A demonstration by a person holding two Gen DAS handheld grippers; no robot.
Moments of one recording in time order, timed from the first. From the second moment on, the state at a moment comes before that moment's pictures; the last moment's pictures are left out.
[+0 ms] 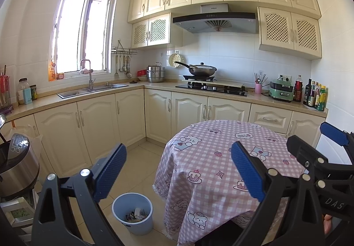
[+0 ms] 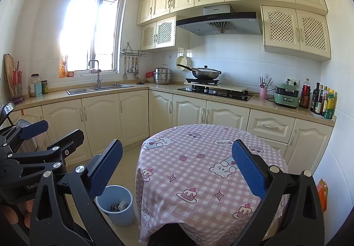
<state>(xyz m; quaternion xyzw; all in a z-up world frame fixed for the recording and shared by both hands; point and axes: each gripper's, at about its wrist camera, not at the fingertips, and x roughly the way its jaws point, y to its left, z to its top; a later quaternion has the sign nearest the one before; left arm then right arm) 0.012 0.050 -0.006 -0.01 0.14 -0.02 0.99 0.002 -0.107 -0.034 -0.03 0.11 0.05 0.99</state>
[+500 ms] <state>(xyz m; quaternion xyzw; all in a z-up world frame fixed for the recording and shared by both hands) 0.013 0.051 -0.007 -0.01 0.14 -0.03 0.99 0.000 -0.107 -0.034 -0.02 0.11 0.05 0.99</state>
